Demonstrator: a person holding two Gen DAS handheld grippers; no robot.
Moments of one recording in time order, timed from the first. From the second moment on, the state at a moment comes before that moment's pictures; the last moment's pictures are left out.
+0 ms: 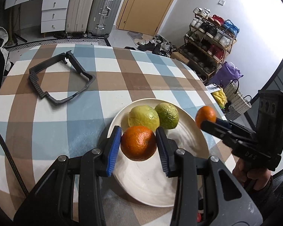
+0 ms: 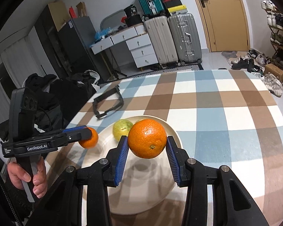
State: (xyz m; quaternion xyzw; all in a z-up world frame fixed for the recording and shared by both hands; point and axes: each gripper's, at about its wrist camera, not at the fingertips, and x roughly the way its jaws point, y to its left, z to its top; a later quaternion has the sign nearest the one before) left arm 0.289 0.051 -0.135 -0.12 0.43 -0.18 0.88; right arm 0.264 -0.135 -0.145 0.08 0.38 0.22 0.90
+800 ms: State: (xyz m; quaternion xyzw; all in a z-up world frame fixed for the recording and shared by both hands) left arm 0.314 0.045 -0.153 -0.11 0.44 -0.18 0.87; right arm 0.285 -0.121 -0.169 0.03 0.39 0.20 0.90
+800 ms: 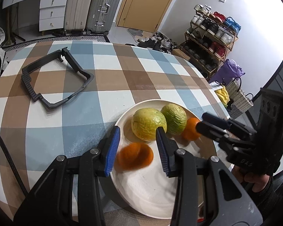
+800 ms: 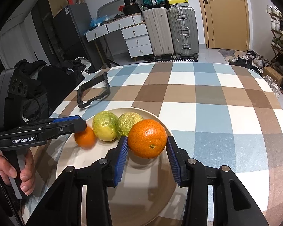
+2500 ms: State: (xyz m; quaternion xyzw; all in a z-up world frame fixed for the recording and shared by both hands) left arm 0.055 -0.010 -0.086 -0.01 0.37 -0.10 0.92; right arm 0.019 -0.141 -0.109 0.04 0.25 0.17 0.95
